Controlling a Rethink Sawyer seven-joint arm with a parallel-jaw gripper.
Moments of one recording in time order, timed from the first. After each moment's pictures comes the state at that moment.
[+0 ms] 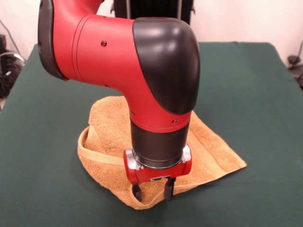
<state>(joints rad) -0.11 0.07 -0.28 0.56 0.34 0.89 1.24</state>
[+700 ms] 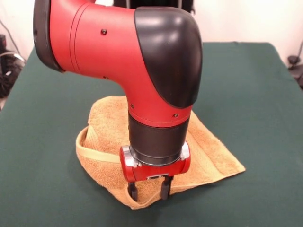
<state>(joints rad) -0.11 0.06 -0.28 0.55 0.31 0.89 1.24</state>
